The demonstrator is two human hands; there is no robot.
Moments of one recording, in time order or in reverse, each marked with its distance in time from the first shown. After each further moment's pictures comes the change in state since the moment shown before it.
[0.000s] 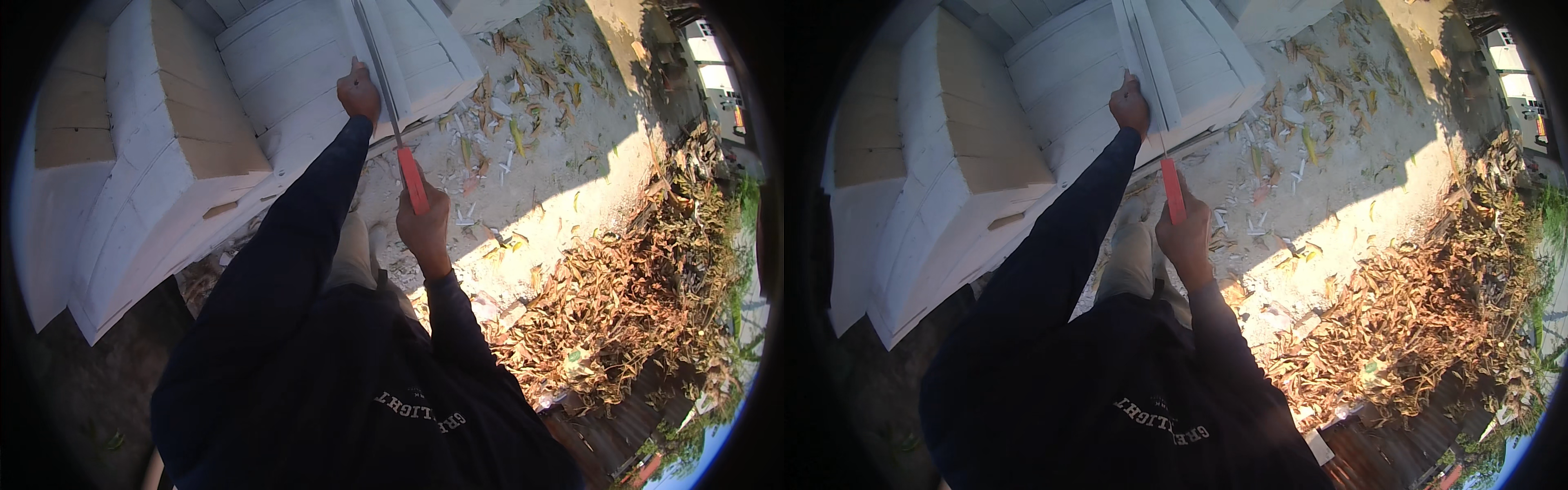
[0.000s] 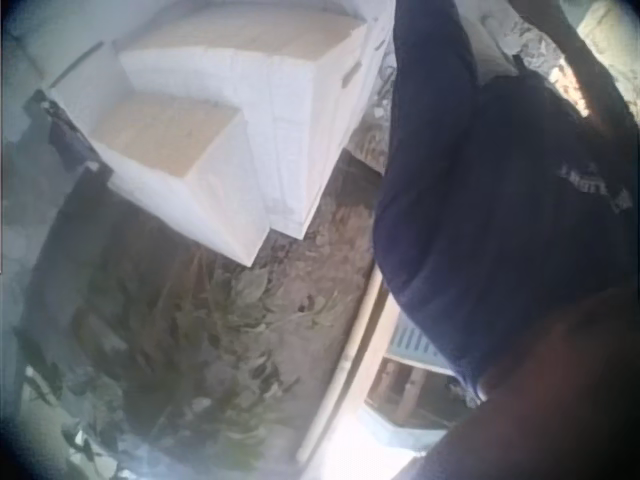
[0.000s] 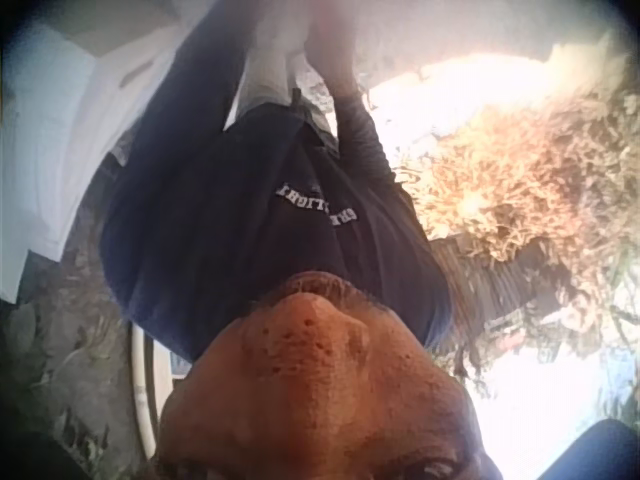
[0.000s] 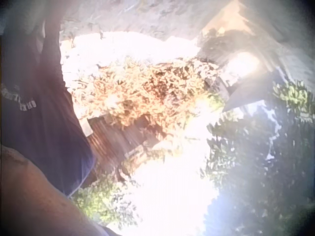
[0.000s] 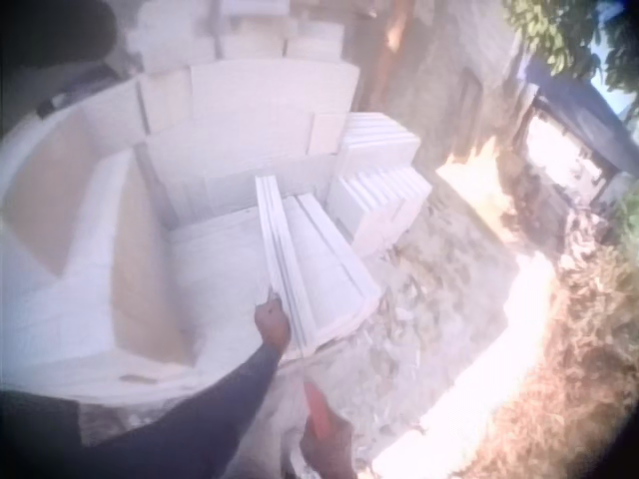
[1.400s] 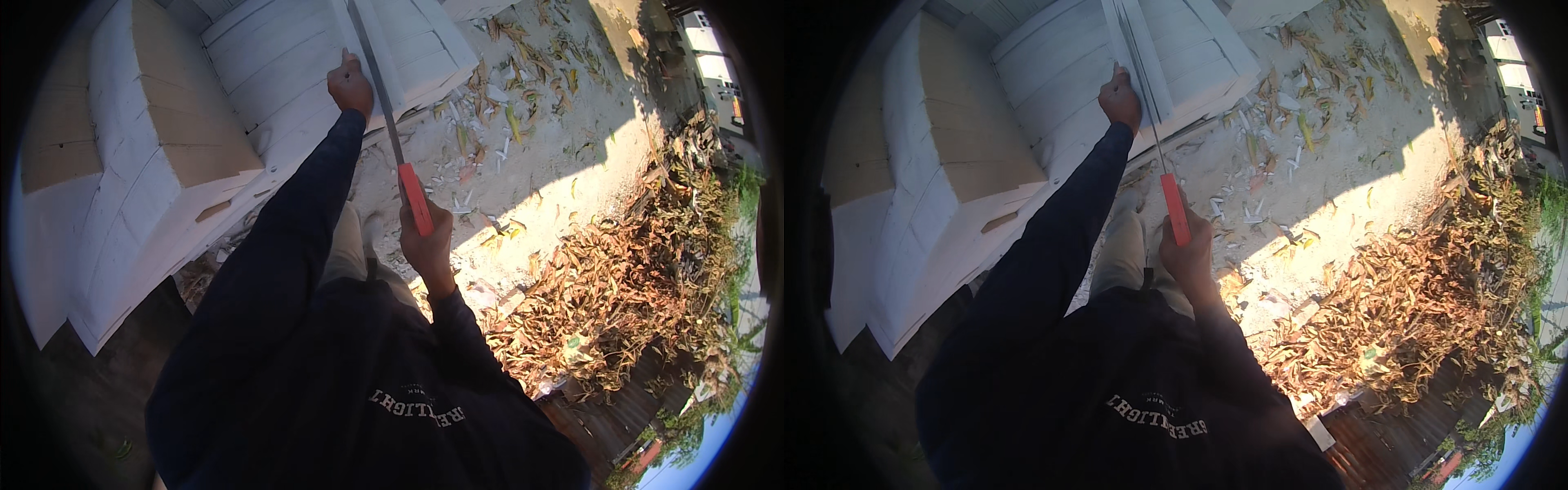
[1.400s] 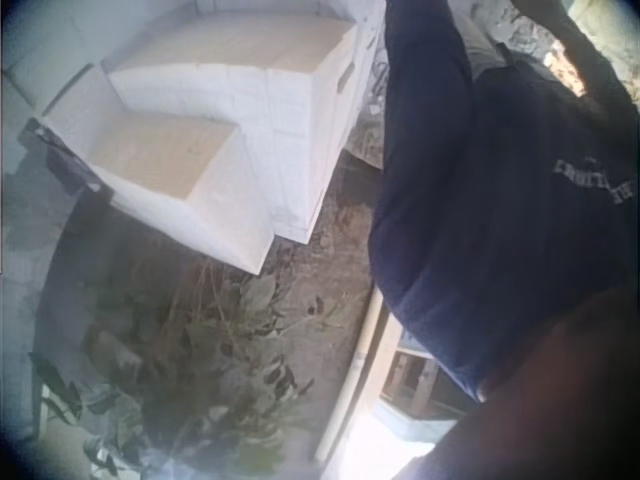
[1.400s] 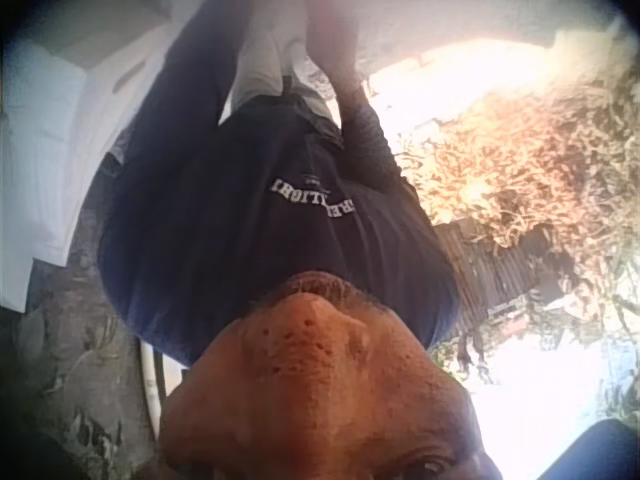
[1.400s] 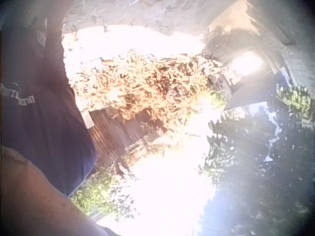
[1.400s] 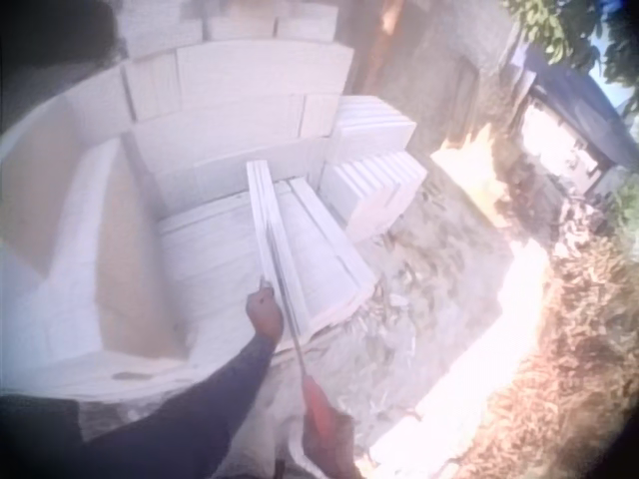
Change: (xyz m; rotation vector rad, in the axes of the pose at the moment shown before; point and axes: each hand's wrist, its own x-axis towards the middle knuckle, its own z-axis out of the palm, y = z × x) left_hand -0.004 0.001 -0.002 -0.068 0.105 0.037; right_hand -0.028 0.018 -0.001 0.171 0.115 -0.003
